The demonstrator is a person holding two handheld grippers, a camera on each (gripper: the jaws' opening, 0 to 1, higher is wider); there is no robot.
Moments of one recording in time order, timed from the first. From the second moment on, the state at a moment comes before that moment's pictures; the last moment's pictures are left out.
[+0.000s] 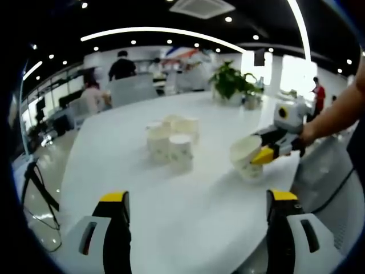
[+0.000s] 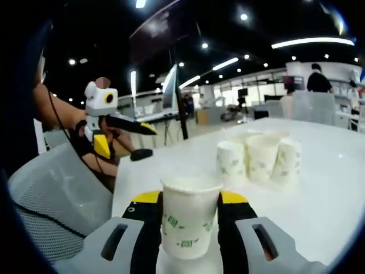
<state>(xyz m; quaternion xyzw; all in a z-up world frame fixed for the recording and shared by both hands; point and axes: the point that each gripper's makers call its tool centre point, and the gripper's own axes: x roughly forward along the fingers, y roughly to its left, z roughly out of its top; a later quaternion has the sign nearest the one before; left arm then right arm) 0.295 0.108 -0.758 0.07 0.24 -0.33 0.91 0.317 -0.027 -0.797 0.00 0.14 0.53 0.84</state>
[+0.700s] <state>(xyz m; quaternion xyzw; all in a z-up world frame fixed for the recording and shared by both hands) 0.298 0.102 -0.760 0.06 0.24 -0.34 0.91 0.301 -0.038 -0.814 -0.04 0.17 0.54 0.83</state>
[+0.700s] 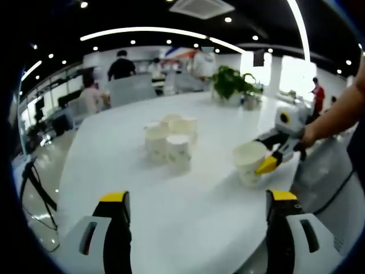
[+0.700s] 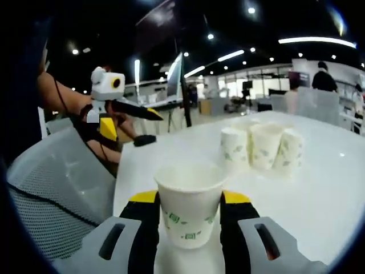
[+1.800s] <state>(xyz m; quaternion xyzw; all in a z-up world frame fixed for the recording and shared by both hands) 0.310 0.087 -0.741 0.04 0.21 -0.34 0.91 0.353 -0.077 -0.714 -0.03 0.13 0.48 0.87</state>
